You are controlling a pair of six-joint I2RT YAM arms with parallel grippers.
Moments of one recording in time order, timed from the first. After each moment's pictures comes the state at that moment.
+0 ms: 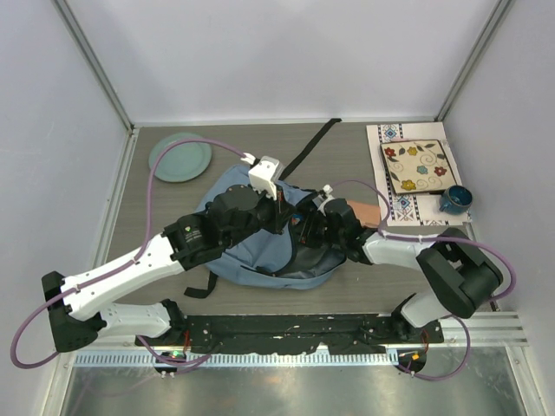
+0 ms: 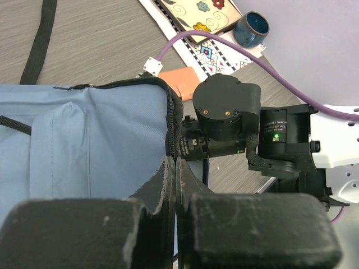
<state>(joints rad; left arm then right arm) -1.07 1.15 1.17 -0.33 -0.26 -0.44 0.67 1.48 0.56 0.37 -0.30 1.01</state>
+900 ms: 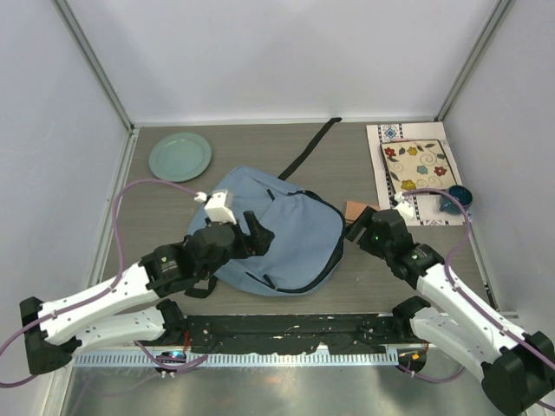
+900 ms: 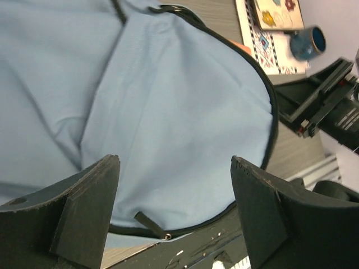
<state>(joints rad) -1.08 0.90 0.84 -0.41 -0.44 -0.83 0.49 0.78 0.51 -0.41 0.26 0.87</state>
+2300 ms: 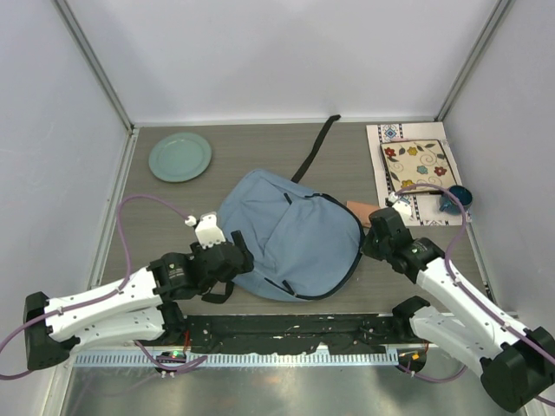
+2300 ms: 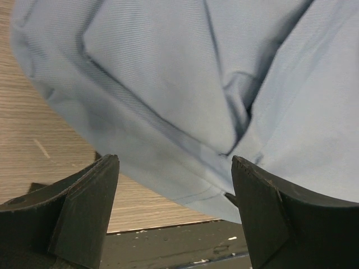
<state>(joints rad) -1.14 0.85 0.70 -0.78 -0.61 -1.17 0.47 0.84 0.58 -0.62 0.25 0.76</state>
